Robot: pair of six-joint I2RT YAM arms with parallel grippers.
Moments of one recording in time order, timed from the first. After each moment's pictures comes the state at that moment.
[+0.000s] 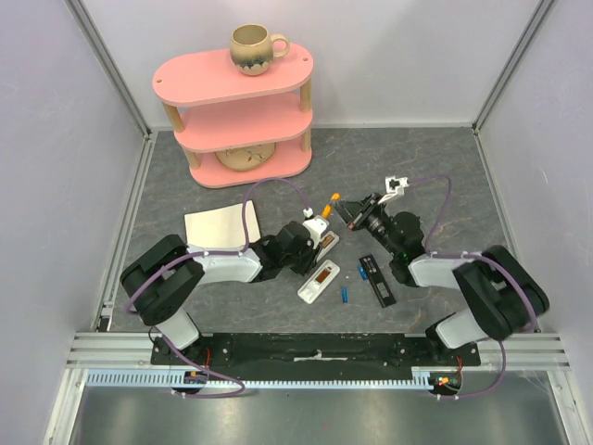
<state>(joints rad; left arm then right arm) -0.90 1.65 0.75 0.13 -0.07 -0.16 0.49 1.54 0.38 1.19 -0.20 0.87</state>
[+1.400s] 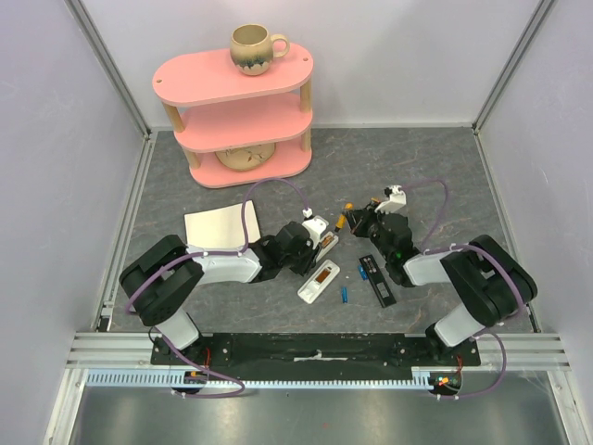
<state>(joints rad) -0.90 1.64 0.74 0.13 -0.07 -0.16 0.50 1.56 0.42 0.94 0.09 0.60</state>
